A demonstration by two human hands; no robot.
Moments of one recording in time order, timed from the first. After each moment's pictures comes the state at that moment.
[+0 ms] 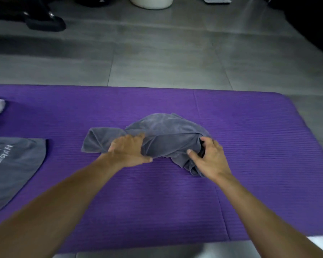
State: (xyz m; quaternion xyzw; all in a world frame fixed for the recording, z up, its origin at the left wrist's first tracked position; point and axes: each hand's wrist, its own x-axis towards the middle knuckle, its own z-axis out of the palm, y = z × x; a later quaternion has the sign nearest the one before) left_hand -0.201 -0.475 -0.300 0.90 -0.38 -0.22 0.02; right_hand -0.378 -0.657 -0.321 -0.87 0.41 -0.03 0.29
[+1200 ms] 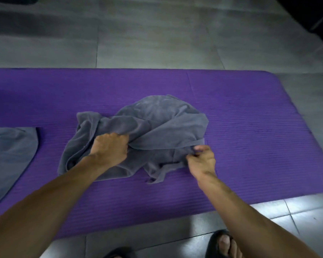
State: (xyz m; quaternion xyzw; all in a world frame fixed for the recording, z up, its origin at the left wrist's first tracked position) left_hand -0.196 -0.420 -0.340 0.89 -0.45 -0.09 -0.05; right_hand -0.395 -0.585 -0.353 -0.64 0.63 -0.10 0.42
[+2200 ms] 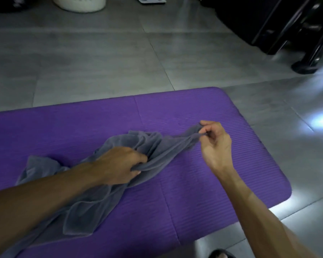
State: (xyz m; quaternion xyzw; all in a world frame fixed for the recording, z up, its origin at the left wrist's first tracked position) left_hand -0.258 -0.599 -0.281 0.67 -0.71 -0.20 0.09; right_hand -0.462 -0.770 -0.260 -0.74 0.42 -0.35 0.39
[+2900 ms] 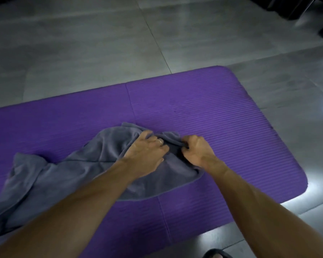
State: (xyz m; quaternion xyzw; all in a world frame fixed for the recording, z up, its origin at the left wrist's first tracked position) left_hand -0.328 -0.682 -0.329 0.67 -0.74 0.04 -0.03; right_hand -0.468 -0.818 -0.350 -0.87 0.42 0.07 0.26
